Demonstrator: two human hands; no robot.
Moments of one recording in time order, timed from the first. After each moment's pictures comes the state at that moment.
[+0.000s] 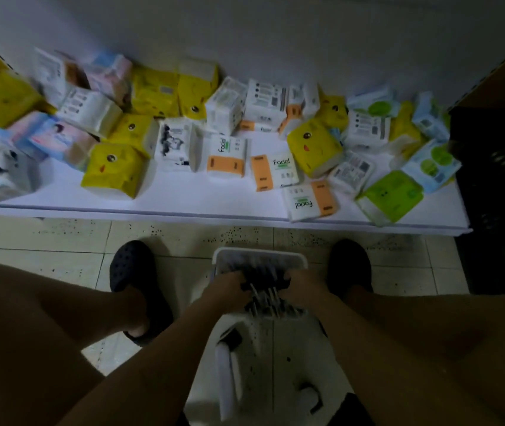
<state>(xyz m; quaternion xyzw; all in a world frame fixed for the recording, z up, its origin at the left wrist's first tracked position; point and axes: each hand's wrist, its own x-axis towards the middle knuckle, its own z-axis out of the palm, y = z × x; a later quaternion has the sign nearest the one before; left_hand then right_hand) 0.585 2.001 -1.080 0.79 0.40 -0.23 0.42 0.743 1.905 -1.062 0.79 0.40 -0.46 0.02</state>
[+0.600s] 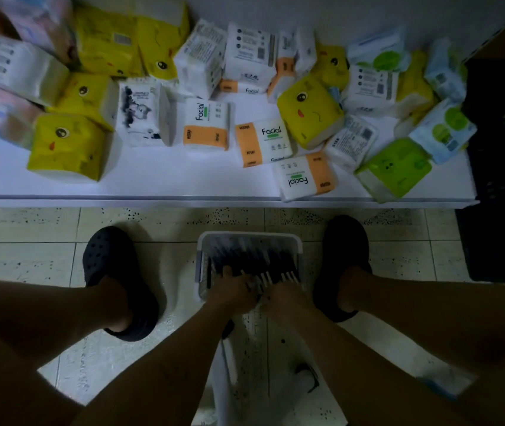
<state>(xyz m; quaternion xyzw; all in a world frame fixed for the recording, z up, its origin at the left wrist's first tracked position) 0.599 1.968 -1.152 0.79 0.37 -0.34 0.37 0.709 1.877 -1.115 0.78 0.36 -0.50 0.05</state>
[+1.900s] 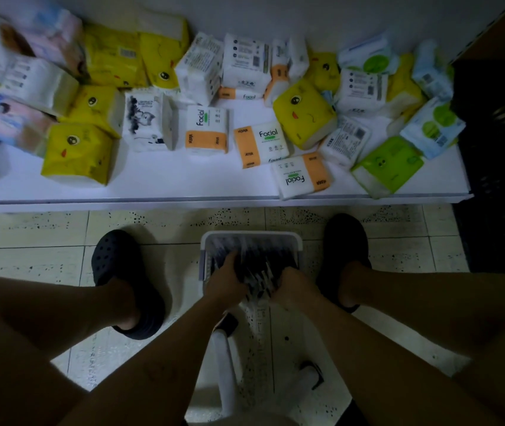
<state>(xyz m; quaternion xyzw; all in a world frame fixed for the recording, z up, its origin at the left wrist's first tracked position) 0.592 1.975 -1.115 0.70 0.49 -0.16 0.50 0.724 1.885 -1.109 0.81 0.26 -0.52 0.03</state>
